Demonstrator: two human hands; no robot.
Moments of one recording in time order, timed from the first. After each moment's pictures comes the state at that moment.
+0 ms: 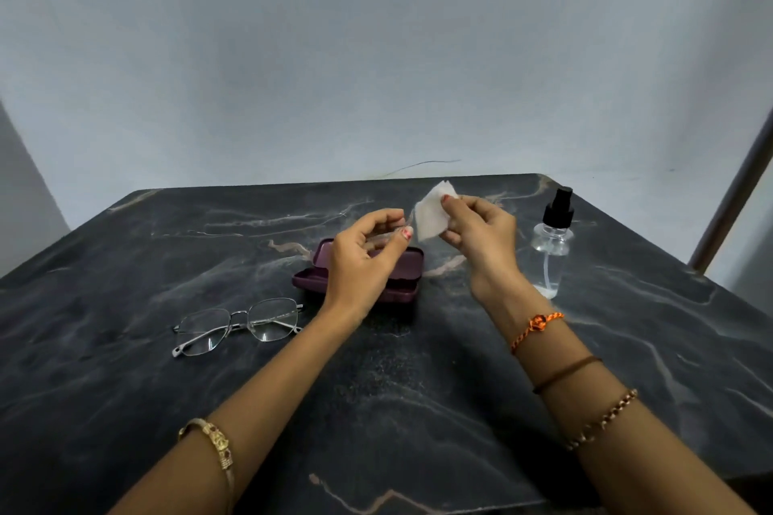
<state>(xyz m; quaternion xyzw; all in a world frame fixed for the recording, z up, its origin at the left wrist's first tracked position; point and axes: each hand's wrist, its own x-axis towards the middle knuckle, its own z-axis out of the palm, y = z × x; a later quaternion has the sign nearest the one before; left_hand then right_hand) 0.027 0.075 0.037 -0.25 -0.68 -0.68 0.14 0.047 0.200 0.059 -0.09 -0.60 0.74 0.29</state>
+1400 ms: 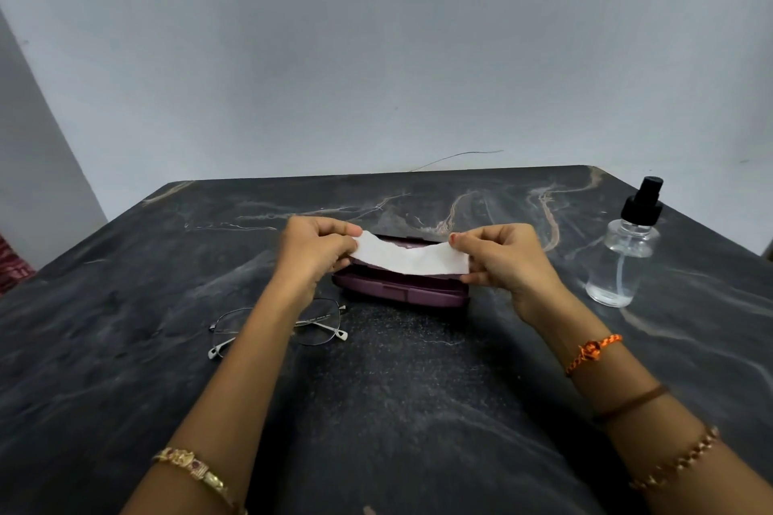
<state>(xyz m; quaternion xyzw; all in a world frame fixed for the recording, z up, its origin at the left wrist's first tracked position) -0.024 -0.002 0.044 -0.03 -0.76 -0.65 0.03 0.033 0.187 0.036 -0.11 -0.74 0.65 0.15</state>
